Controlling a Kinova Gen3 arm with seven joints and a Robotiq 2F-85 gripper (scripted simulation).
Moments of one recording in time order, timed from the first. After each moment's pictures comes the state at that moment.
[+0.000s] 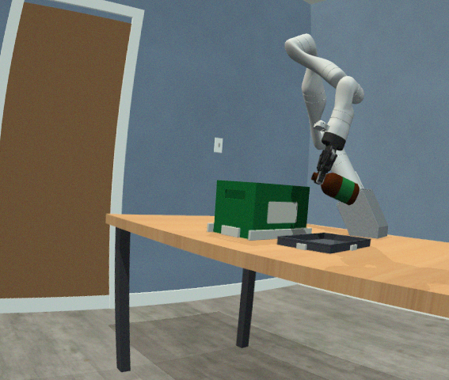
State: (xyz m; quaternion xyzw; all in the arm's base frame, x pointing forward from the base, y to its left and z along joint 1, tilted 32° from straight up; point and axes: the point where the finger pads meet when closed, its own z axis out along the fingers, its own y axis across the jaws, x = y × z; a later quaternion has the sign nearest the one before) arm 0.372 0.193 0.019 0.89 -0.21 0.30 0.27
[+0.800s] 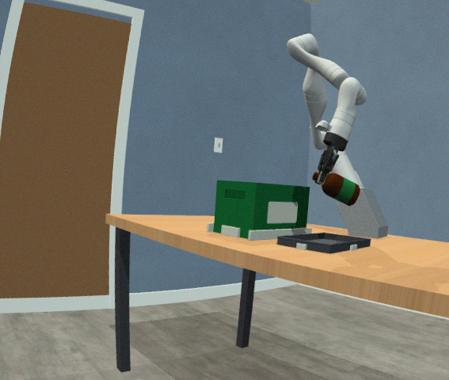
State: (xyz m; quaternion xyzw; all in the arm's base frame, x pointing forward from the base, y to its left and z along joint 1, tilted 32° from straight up) arm 0.370 0.195 0.018 0.89 -0.20 0.31 0.27
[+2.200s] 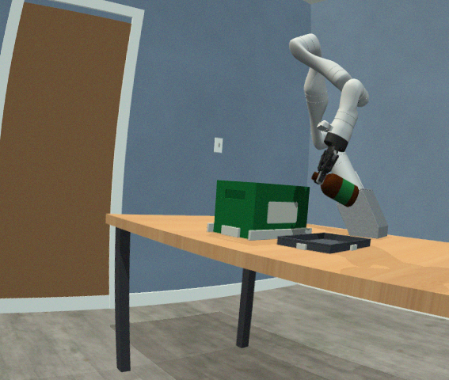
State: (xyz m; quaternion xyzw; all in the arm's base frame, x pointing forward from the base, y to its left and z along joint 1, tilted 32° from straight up) arm 0.371 0.194 0.019 0.88 -0.20 0.33 0.27
